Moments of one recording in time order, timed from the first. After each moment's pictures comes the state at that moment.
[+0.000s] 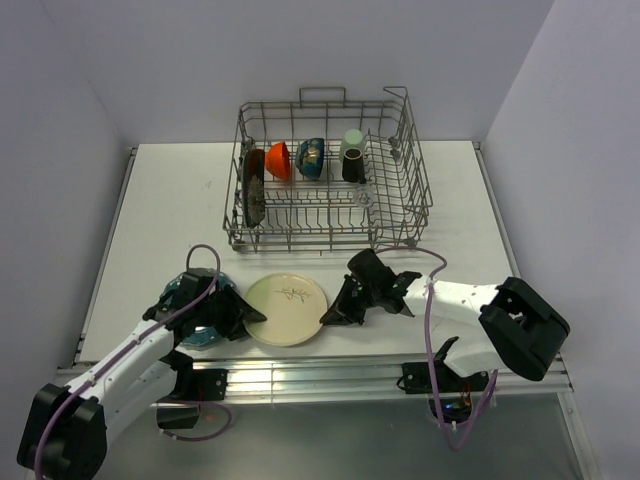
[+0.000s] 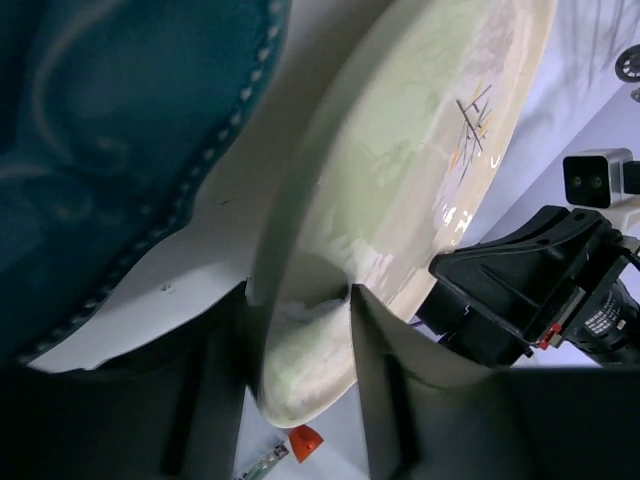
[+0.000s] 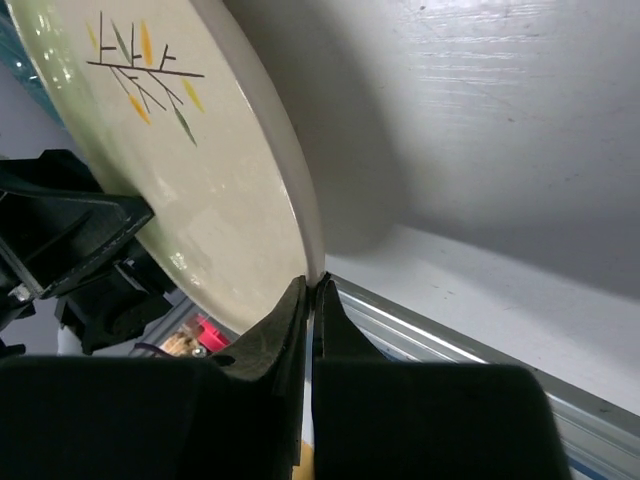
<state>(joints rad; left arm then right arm) -0.38 0.84 0.27 -0.38 0.45 -1.22 0.80 1.34 0.53 -0.12 -0.38 1.36</state>
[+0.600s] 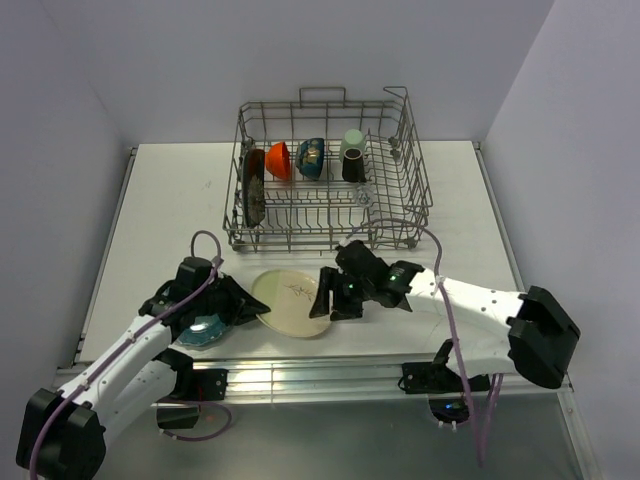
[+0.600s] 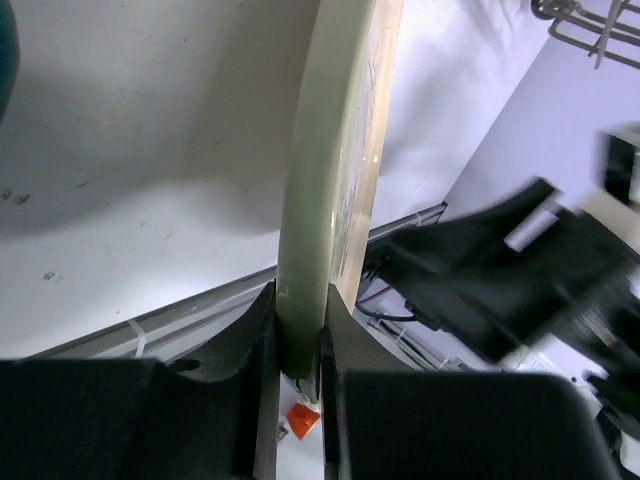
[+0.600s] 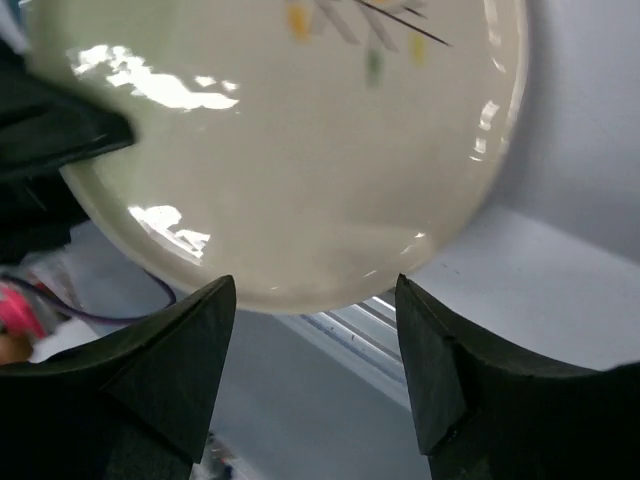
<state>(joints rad) -0.39 0.81 0.35 -0.37 0.53 -1.21 0.89 1.28 0.72 -0.39 -0.24 1.00</state>
